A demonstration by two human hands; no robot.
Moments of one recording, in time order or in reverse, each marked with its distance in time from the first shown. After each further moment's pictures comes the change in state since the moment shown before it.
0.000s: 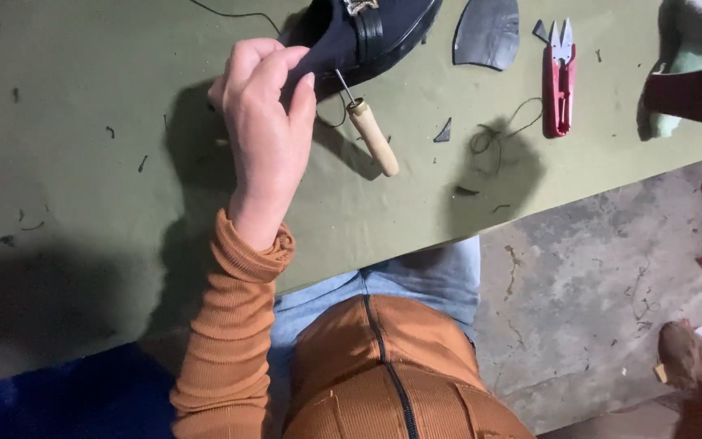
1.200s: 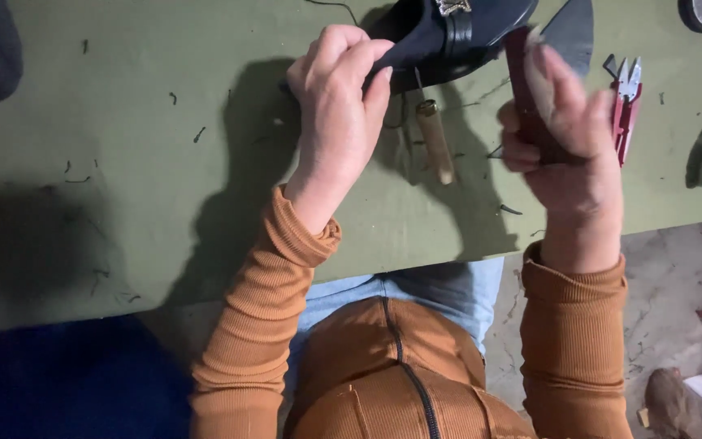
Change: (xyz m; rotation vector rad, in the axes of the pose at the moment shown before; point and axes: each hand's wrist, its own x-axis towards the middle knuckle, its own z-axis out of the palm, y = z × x) left_hand 0.002 -0.011 0.001 -0.075 0.042 -0.028; right_hand -0.156 -0.203 0.159 0.799 0.021 -0.888
